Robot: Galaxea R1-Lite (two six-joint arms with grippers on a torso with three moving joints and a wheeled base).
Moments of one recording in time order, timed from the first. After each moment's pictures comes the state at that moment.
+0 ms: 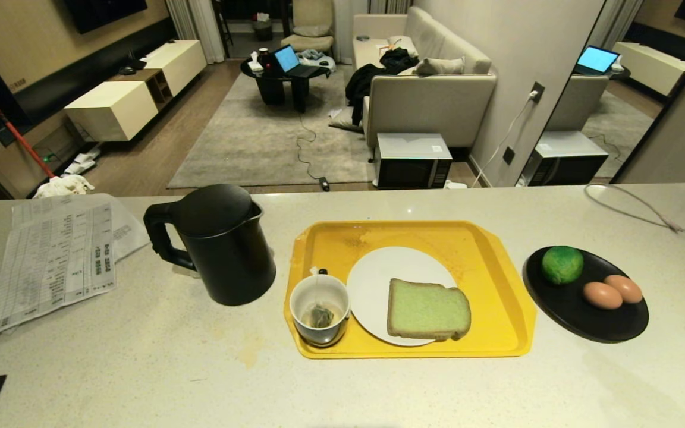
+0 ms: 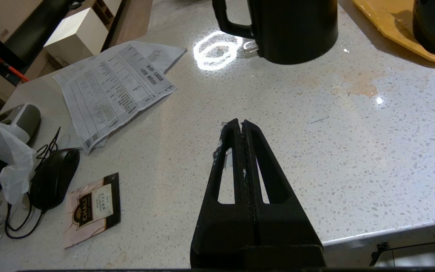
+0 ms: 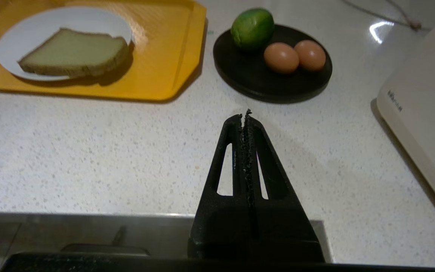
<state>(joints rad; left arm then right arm) 0.00 0.00 0.00 -0.06 0.01 0.32 -0.01 0.00 -0.02 0.00 0.00 -0.02</state>
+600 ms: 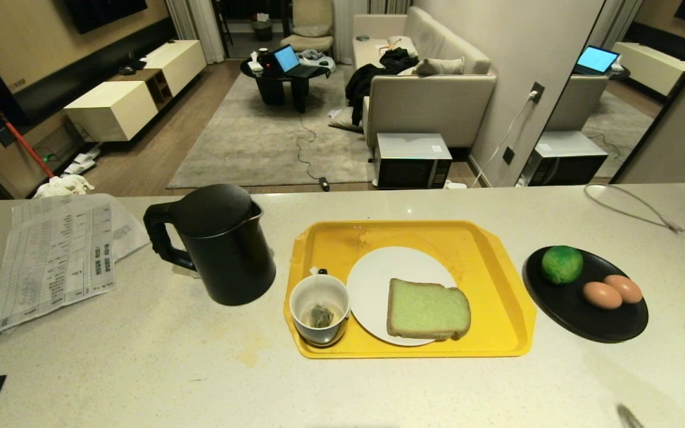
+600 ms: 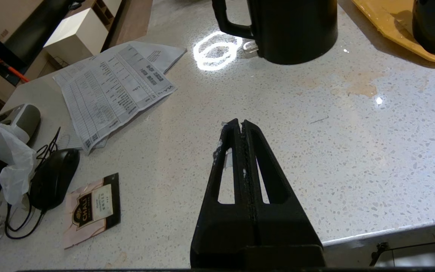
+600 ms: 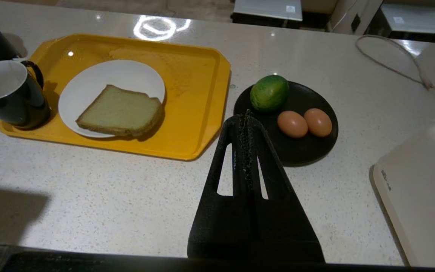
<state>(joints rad) 0.00 0.00 0.00 -0.06 0.01 0.32 -0.01 0.44 -0.52 0.11 0.10 -0.02</state>
